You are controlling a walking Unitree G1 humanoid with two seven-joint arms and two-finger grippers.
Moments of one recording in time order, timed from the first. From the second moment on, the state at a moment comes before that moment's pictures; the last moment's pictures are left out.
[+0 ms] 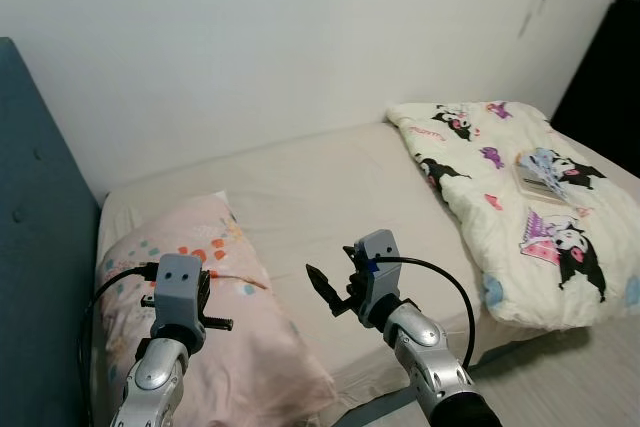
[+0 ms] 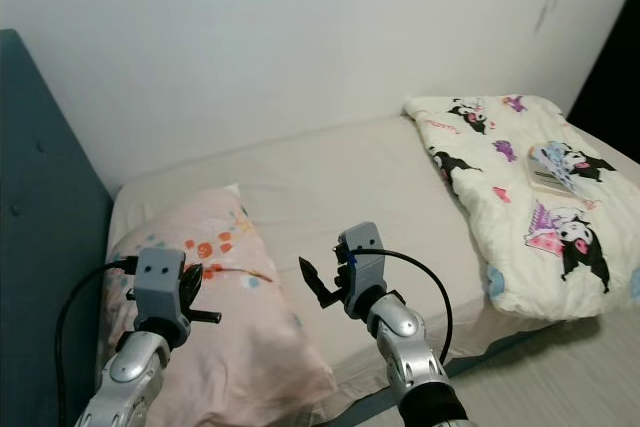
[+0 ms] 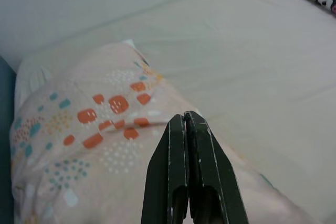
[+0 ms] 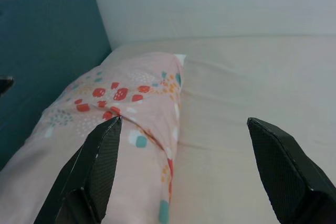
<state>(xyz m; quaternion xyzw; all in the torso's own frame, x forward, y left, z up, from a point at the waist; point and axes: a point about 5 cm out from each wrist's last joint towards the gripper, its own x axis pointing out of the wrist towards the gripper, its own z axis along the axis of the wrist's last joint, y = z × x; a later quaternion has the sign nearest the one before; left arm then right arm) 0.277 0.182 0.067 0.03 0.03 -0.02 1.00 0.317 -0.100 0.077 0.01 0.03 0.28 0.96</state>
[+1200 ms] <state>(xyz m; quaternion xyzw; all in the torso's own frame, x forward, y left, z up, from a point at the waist) 0.244 0.177 -0.017 -0.02 0.20 -0.02 0.98 0.293 -0.133 -0.001 -0.08 0.22 0.15 0.96</state>
